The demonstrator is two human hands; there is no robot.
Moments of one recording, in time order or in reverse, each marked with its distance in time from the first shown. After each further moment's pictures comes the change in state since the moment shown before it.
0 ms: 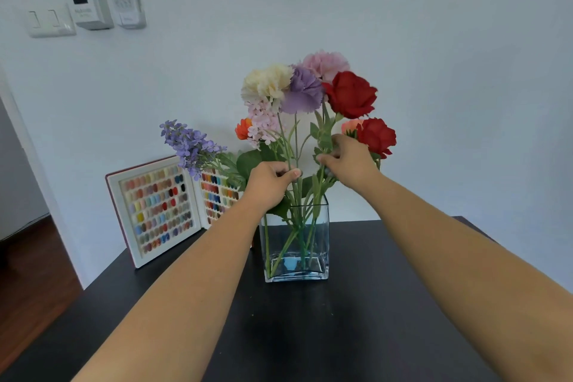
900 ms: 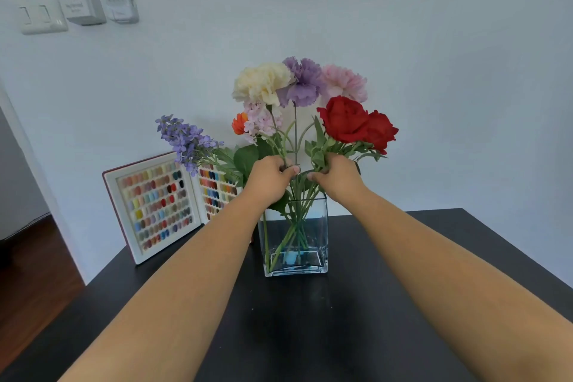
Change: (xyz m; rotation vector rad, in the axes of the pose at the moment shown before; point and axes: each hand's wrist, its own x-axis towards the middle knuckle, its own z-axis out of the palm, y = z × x) left_hand 0.002 0.009 0.003 0.186 -0.036 -0.016; right_hand -0.022 0.009 0.030 -0.097 -0.048 0.131
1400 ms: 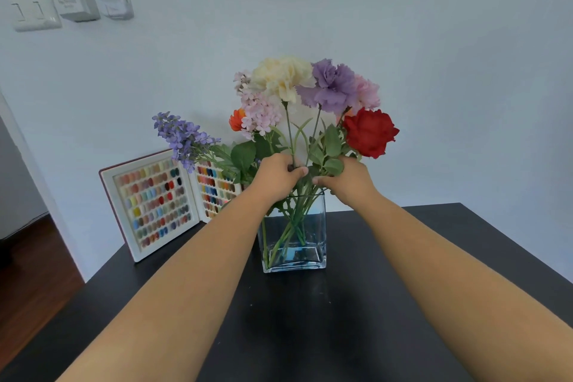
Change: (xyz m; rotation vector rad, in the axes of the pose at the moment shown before) left_hand 0.000 0.011 0.011 0.038 -0.092 0.060; right_hand -0.019 0.013 -0.014 0.083 -0.012 0.024
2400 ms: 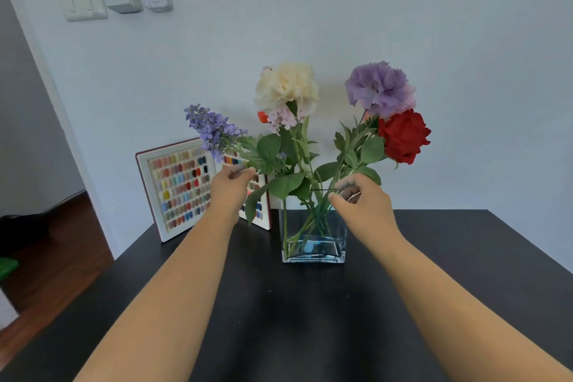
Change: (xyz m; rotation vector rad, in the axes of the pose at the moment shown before) left_hand -0.052 -0.097 -0.042 -0.723 0.491 -0.433; right_hand -0.078 -0.020 0.020 0.272 0.113 -0.055
